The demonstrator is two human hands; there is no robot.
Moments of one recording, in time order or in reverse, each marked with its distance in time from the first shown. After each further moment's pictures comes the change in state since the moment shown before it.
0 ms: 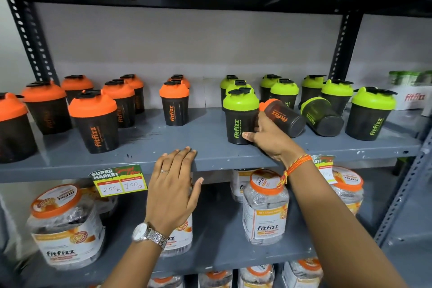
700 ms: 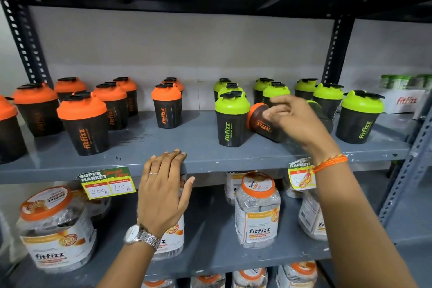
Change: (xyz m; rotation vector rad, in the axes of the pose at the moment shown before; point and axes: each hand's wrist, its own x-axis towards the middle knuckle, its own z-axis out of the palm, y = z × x) left_hand 0.001 0.009 0.006 0.004 0.044 -0.067; right_hand -0.020 -0.030 -0.073 -0.148 0.248 -0.052
